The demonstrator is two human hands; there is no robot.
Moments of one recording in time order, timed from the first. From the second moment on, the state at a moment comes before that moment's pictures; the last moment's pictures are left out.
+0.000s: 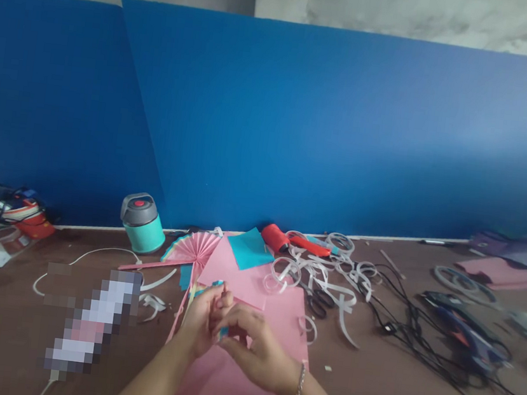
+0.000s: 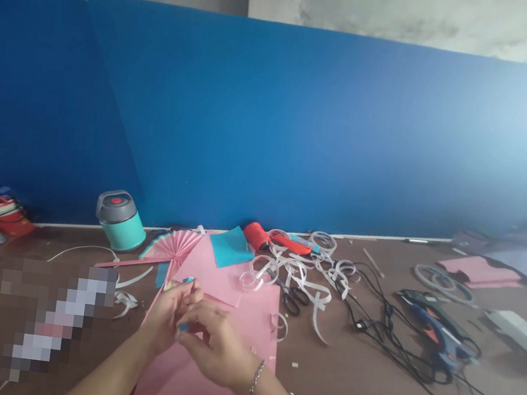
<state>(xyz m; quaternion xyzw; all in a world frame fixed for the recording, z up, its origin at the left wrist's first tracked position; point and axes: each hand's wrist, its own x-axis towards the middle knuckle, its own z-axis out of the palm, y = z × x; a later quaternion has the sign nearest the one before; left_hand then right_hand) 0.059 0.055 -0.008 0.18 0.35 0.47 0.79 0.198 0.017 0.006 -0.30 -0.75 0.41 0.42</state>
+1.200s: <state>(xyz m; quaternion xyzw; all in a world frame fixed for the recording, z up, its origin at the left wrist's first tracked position) 0.043 0.052 0.008 0.66 0.43 0.50 0.34 0.225 0.057 -0.004 -0.34 -0.38 0.58 0.64</state>
